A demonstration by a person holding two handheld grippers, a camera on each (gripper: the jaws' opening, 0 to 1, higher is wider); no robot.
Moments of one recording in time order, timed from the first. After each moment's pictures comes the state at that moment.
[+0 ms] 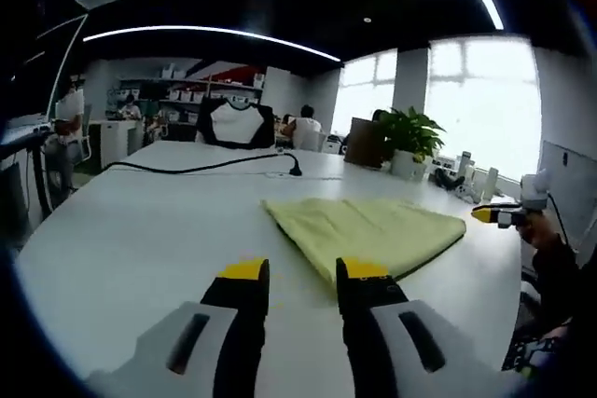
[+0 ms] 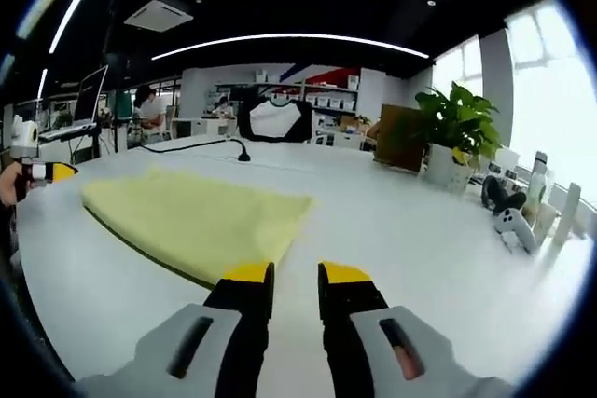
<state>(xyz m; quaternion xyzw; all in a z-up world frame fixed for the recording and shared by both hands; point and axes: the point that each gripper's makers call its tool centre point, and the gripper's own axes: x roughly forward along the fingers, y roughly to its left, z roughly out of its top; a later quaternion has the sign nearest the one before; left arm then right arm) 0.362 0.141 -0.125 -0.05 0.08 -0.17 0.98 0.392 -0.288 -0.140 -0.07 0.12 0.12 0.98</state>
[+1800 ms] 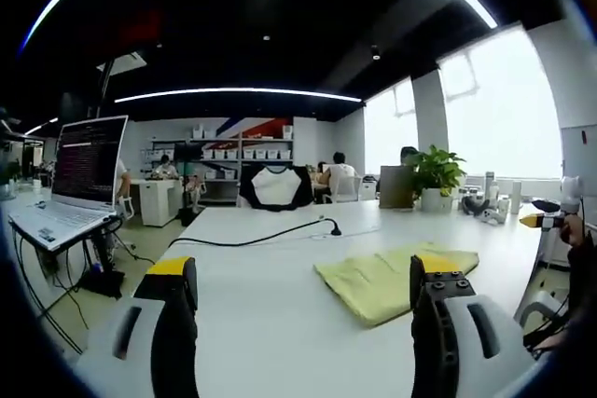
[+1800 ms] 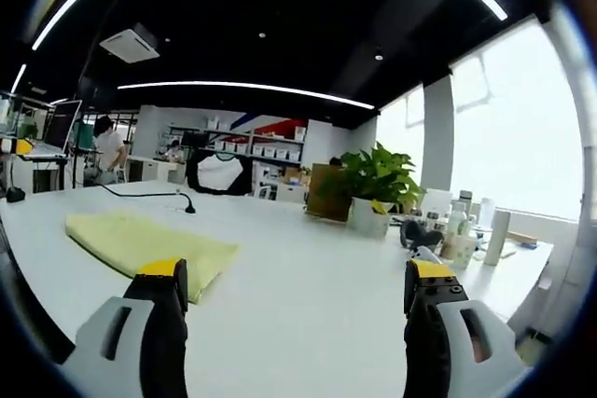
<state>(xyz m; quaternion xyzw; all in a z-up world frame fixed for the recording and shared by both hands) 0.296 0.199 -0.022 -0.01 -0.01 -0.08 1.00 0.312 -0.368 -0.060 -0.09 0.01 0.00 1.00</state>
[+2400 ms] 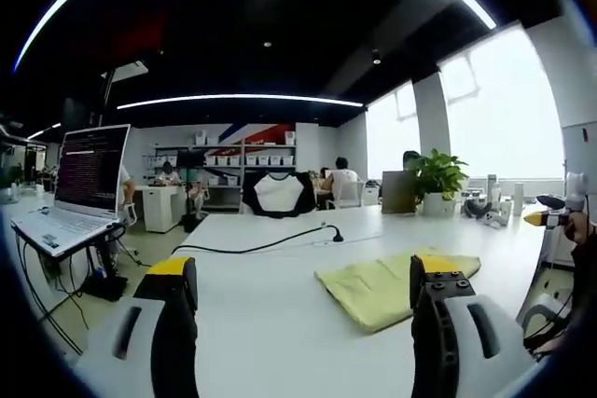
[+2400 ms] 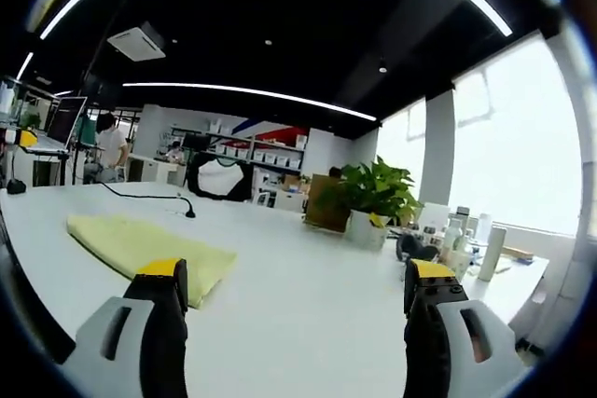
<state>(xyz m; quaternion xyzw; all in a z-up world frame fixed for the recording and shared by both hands) 0.296 0.192 -0.017 0.00 -0.02 -0.08 1.00 0.307 -0.362 -0.049 -0.10 -0.01 0.00 0.99</state>
